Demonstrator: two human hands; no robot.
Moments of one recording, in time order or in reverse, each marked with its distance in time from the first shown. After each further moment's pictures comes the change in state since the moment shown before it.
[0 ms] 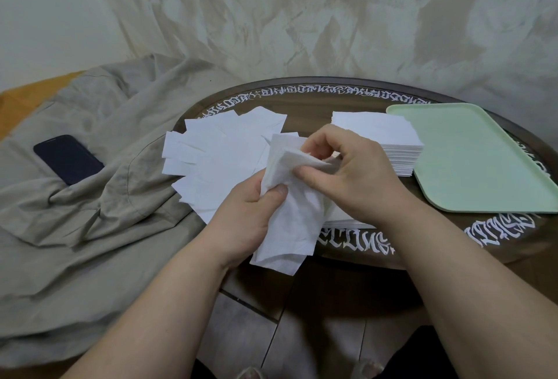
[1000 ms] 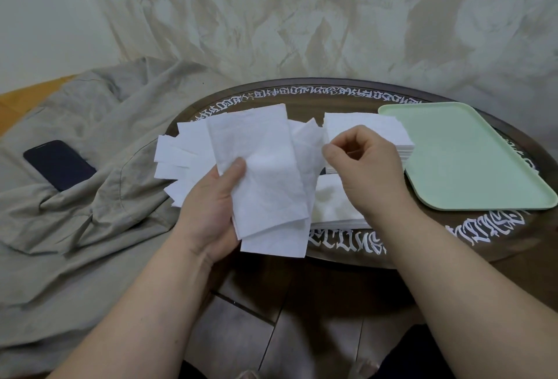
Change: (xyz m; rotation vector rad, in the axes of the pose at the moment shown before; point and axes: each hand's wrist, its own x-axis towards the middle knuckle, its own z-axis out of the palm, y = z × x) left_hand 0.009 0.011 -0.010 -0.595 0.164 -0.098; right_hand -0.003 0.008 -0.004 0.257 0.298 0.406
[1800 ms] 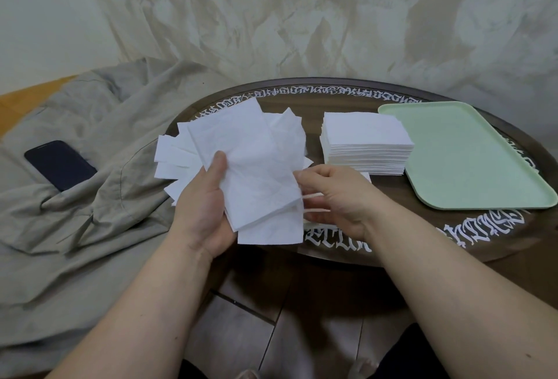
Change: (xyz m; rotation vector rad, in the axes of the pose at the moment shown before) left_hand 0.008 -0.001 -0.003 -0.119 0.113 -0.004; right_hand -0.004 0.012 0.016 0.309 -0.477 0.548
